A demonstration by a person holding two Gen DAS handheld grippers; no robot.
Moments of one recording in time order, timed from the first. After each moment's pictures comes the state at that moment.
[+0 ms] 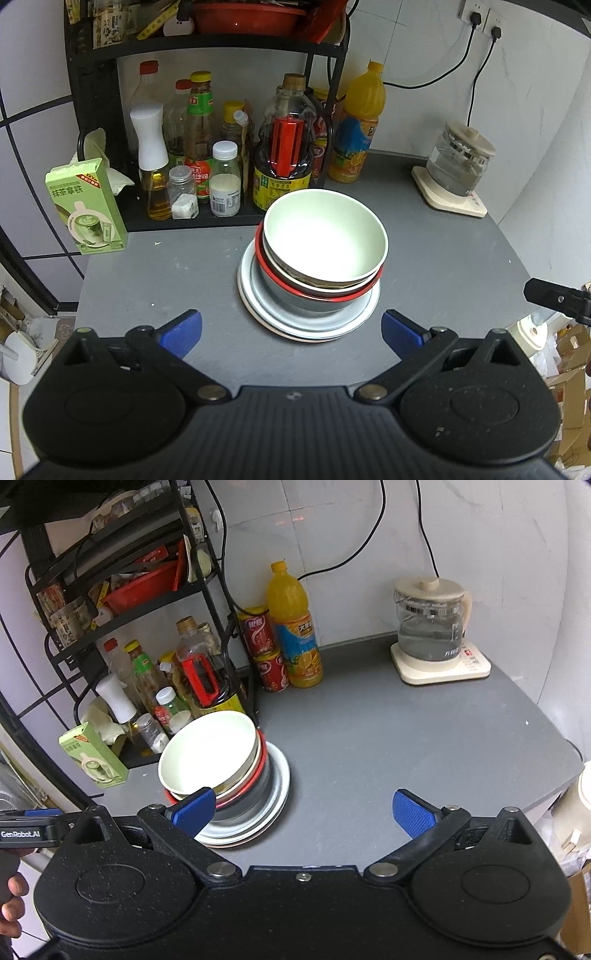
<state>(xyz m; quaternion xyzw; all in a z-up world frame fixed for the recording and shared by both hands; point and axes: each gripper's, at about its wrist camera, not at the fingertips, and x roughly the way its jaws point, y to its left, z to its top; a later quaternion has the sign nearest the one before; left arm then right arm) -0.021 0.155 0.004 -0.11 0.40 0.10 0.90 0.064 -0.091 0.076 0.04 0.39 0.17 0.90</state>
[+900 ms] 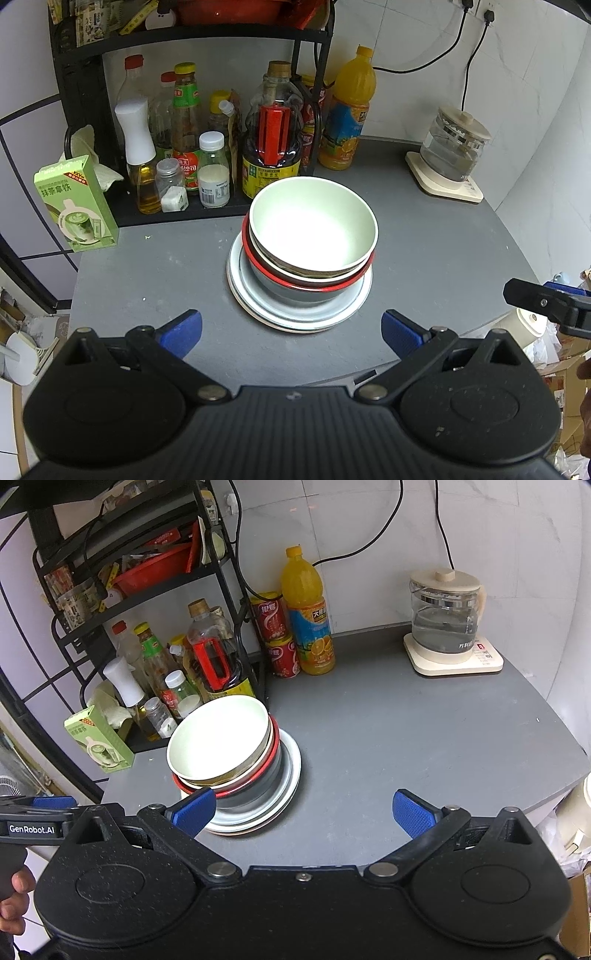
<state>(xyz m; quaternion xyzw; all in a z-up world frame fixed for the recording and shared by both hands) -0.013 0.143 0.001 -0.10 0.42 0.09 0.90 0.063 -0.080 0.072 0.03 0.41 0.19 0.89</state>
